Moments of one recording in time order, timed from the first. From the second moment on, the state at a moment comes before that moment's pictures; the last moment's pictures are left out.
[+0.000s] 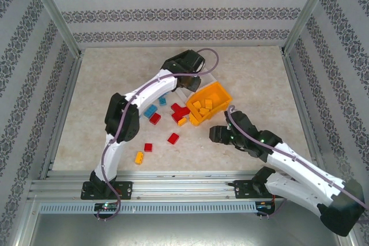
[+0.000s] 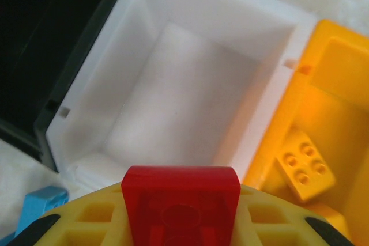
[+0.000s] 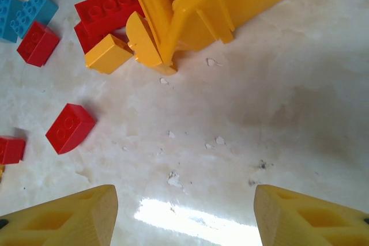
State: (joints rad) left arm -0.63 2.23 2.07 -0.84 -0.13 -0.09; right arm 0.69 0.83 0.59 -0.61 0.01 0.69
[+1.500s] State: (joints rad) left arm -0.67 1.32 0.91 -0.95 -0.10 -0.51; right arm 0.98 1.56 0.96 -0.49 0.01 0.75
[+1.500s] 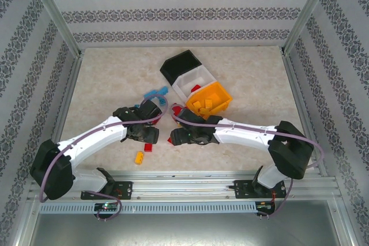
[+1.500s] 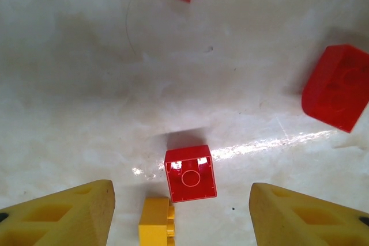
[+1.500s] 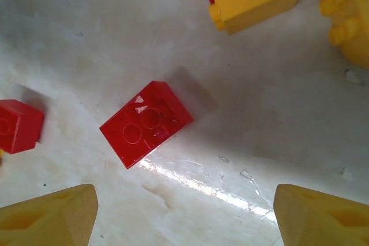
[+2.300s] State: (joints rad) left arm -0.68 1.49 0.76 -0.74 -0.01 -0.57; right arm 1.01 1.56 0.95 -0.48 0.04 0.78
